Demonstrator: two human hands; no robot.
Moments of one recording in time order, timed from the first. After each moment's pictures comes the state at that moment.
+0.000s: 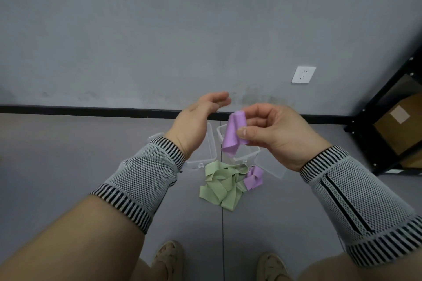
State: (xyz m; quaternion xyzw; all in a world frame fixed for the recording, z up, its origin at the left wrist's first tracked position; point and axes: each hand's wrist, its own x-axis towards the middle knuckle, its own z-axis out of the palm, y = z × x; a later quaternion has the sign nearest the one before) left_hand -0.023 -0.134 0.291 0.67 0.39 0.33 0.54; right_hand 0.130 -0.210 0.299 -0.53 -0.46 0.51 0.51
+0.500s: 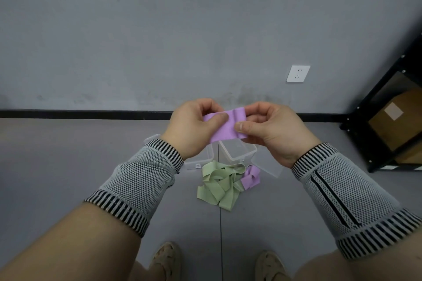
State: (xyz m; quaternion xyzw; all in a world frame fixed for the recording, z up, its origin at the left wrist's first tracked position) left_hand -0.018 -0.133 0.286 0.77 0.40 0.32 0.38; right_hand 0.134 -0.207 0.296 -0.58 -0.40 0.47 0.53
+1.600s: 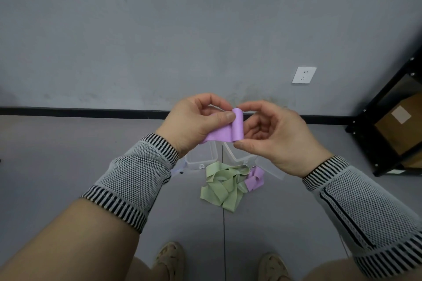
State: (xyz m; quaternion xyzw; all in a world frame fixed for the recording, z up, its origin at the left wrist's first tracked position) left_hand -0.033 -0.134 0.301 0.65 0.35 0.32 0.59; right_hand 0.126 -0.219 0.297 -0.56 -0.59 0.34 0.47
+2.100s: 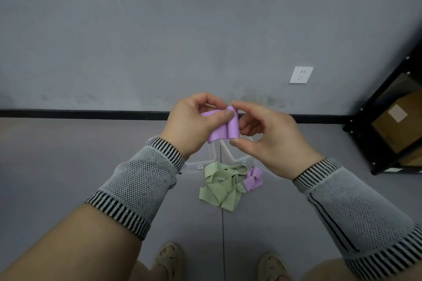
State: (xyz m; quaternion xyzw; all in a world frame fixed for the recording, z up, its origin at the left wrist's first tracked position) left_hand -0.022 -0.138 0.295 0.66 0.39 0.39 0.51; right_hand 0.122 -0.216 0.292 -0.62 -0.66 0.14 0.40
